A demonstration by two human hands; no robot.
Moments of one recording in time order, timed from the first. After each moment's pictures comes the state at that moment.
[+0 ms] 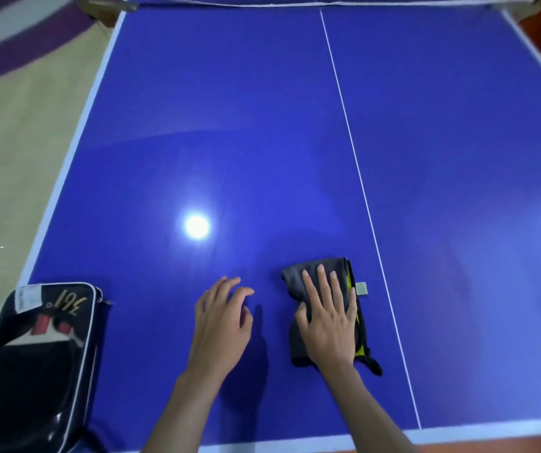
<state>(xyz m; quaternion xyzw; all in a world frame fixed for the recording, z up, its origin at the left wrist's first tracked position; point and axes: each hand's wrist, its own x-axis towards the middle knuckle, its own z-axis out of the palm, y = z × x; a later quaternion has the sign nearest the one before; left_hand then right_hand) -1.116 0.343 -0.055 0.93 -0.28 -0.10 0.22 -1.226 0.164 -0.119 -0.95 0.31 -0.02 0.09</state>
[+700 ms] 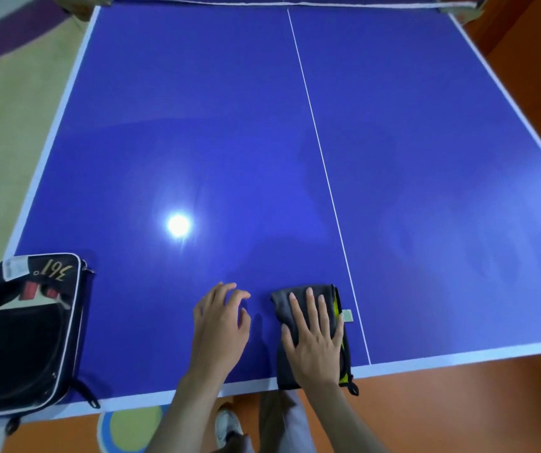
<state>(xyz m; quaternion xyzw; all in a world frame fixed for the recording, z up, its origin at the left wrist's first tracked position) -1.209 0.345 -0.034 0.93 -0.27 -0.12 0.23 -1.350 0.204 -0.122 -0.94 0.33 0.01 0.08</state>
